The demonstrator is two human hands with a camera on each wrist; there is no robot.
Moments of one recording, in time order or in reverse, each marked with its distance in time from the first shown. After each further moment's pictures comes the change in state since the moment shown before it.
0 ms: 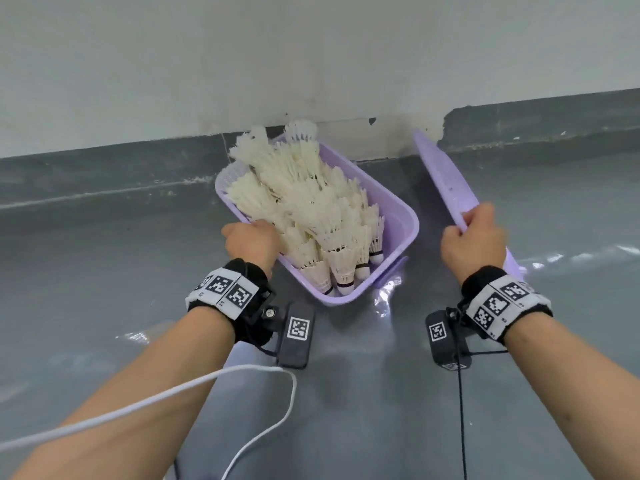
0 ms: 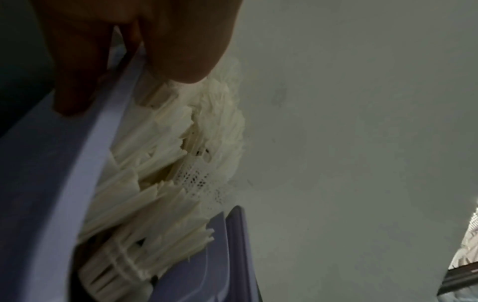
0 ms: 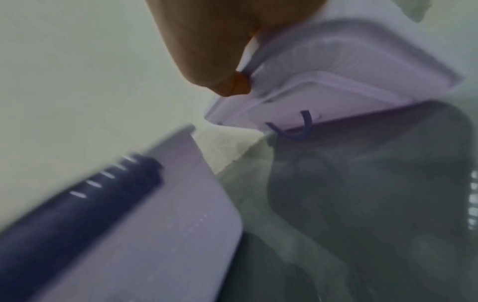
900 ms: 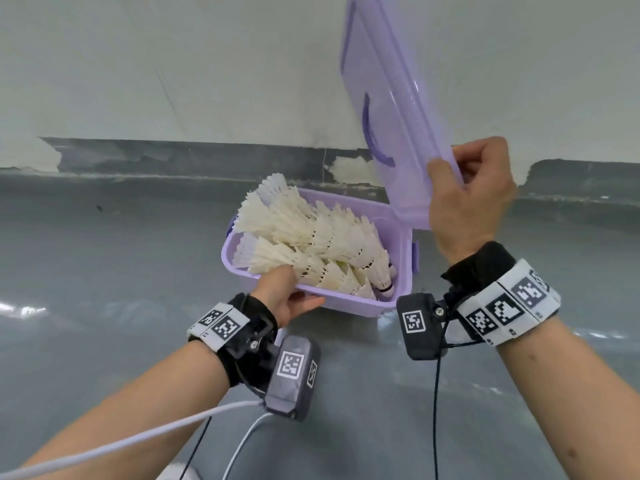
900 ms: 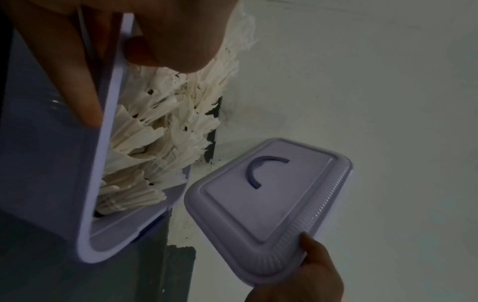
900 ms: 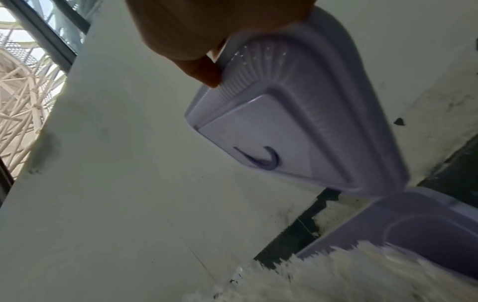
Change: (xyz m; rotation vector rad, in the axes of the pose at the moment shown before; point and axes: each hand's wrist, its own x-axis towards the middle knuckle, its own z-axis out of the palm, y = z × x) left_hand -0.046 -0.035 -0.131 -0.495 -0.319 -0.461; right_hand -0.087 -0.203 -0.028 0.673 0.066 -0.441
